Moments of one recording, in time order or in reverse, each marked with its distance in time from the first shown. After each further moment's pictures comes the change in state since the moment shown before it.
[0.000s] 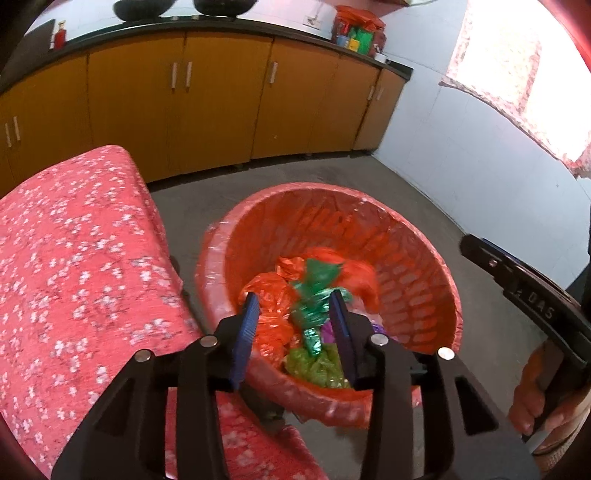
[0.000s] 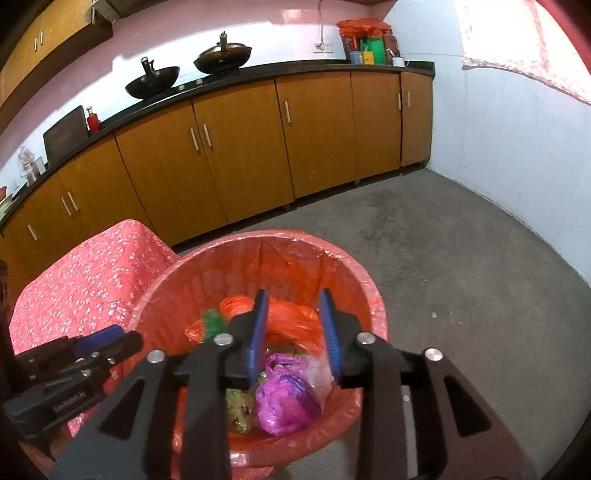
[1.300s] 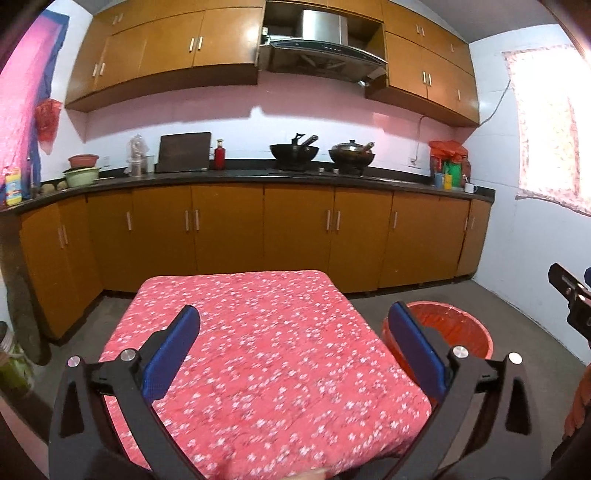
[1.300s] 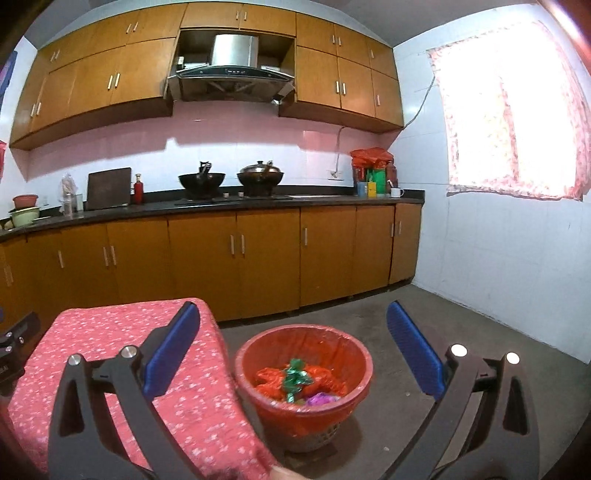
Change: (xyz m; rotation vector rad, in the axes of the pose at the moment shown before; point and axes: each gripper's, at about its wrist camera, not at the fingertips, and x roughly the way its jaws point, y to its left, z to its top) left arm -0.317 0.042 -0.113 -0.083 -0.545 0.482; right arm -0.288 0.111 -0.055 -0.143 -0.448 -0.019
